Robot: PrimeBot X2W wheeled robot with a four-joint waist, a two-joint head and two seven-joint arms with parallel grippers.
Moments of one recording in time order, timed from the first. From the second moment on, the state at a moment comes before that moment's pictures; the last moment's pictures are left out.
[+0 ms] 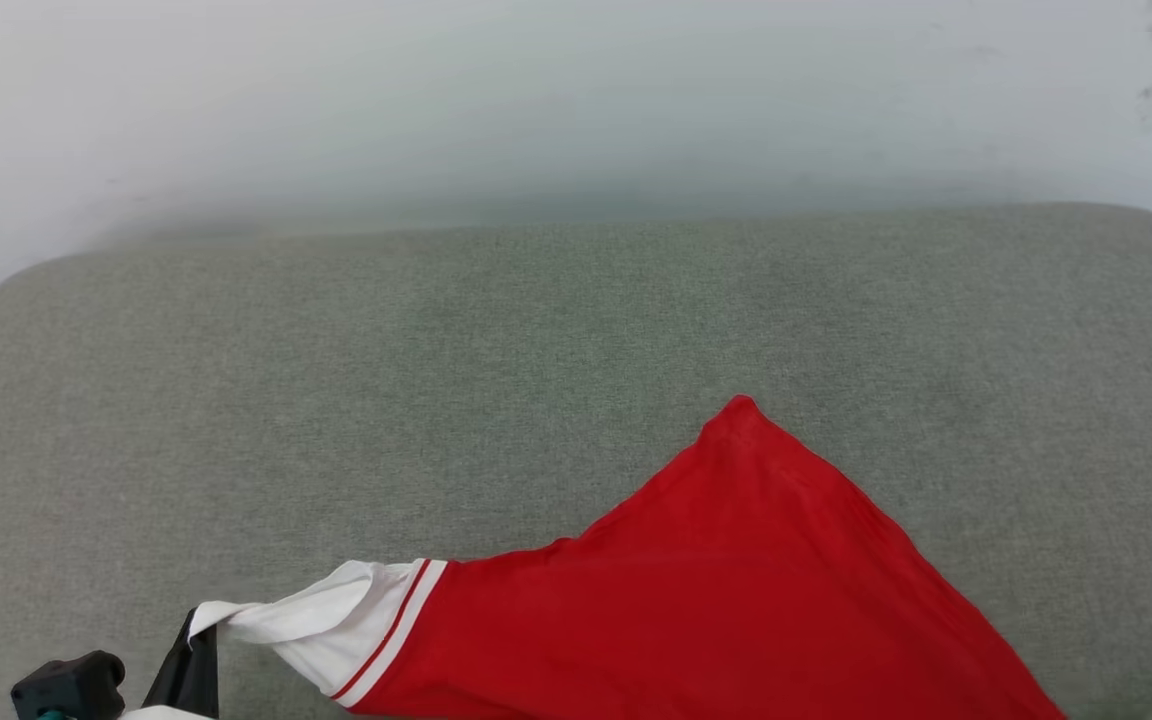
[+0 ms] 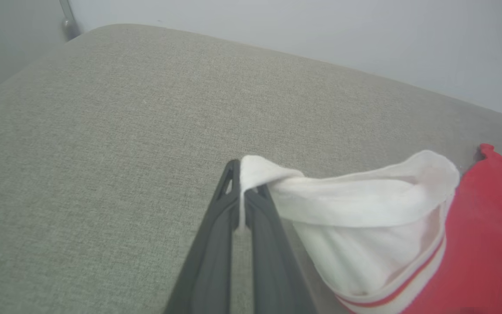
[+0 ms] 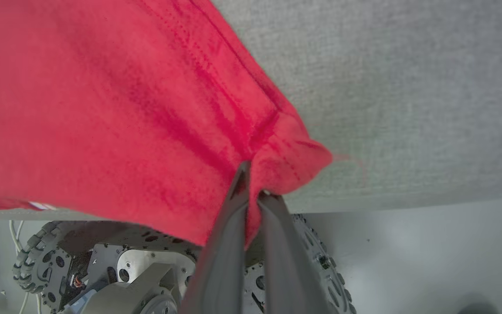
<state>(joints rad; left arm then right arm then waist) 0.16 0.38 -0.14 0.05 -0.63 0.19 -0.13 0.19 -0.28 -0.16 0.07 0.49 0.13 0.83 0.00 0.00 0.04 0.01</state>
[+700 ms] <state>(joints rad) 0.05 0.37 -0.21 -0.02 -0.58 0.19 -0.12 -0.28 -0.30 0.02 0.20 0.46 0.13 0.32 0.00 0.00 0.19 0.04</state>
